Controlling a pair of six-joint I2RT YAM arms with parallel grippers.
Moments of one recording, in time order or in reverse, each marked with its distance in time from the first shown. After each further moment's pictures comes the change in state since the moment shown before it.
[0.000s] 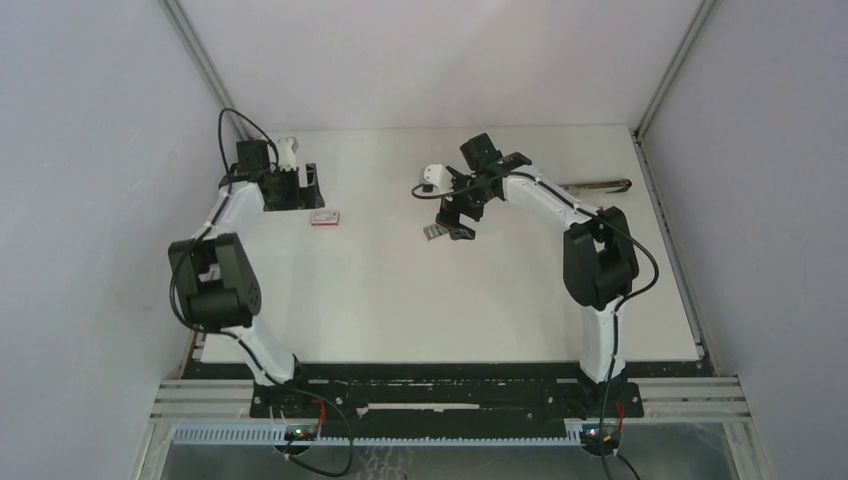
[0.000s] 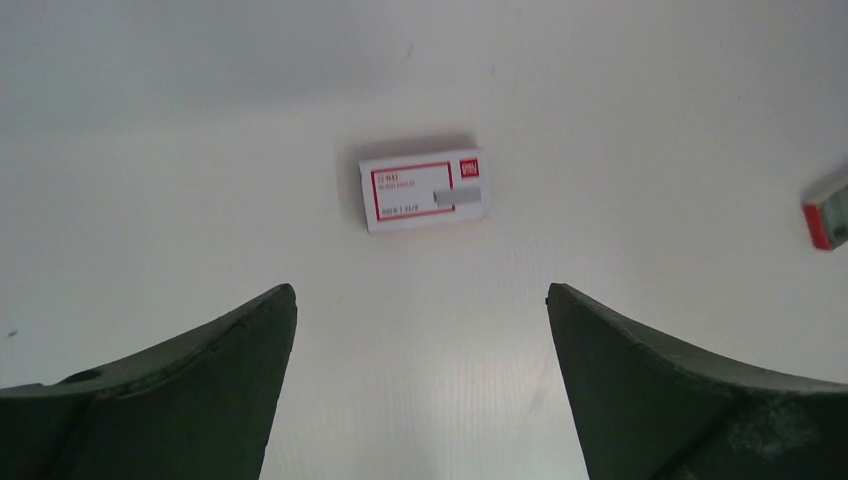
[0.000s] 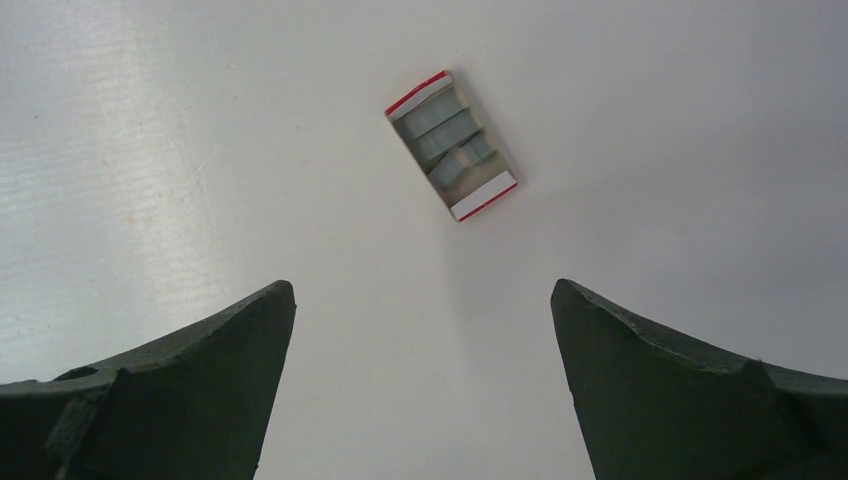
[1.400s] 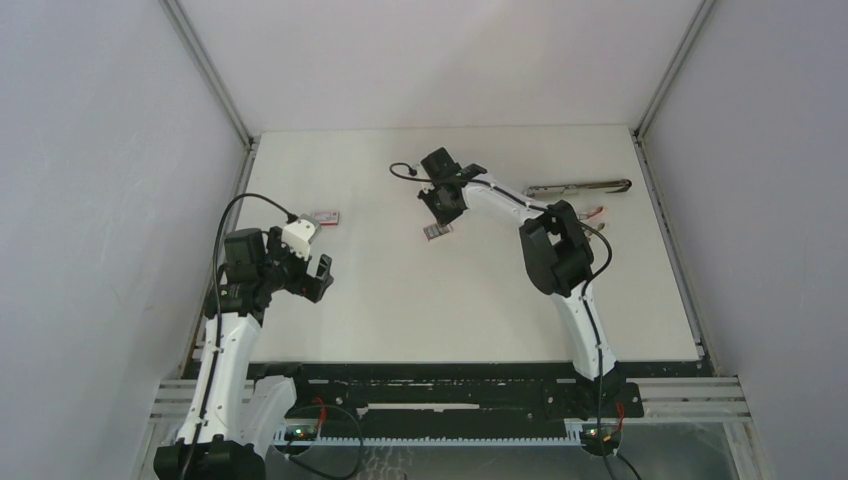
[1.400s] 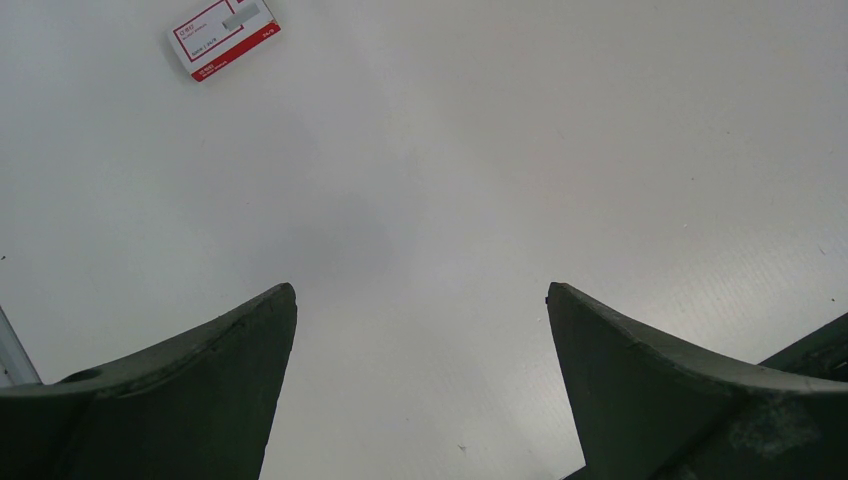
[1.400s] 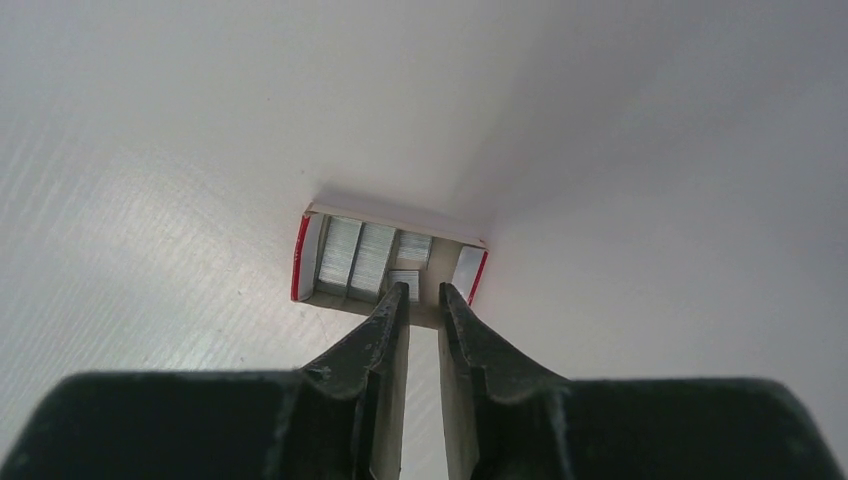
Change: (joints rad) left arm -0.048 -0.889 -0.606 -0.142 0.180 0.359; right arm 0.127 0.257 0.169 0.088 0.457 0.764
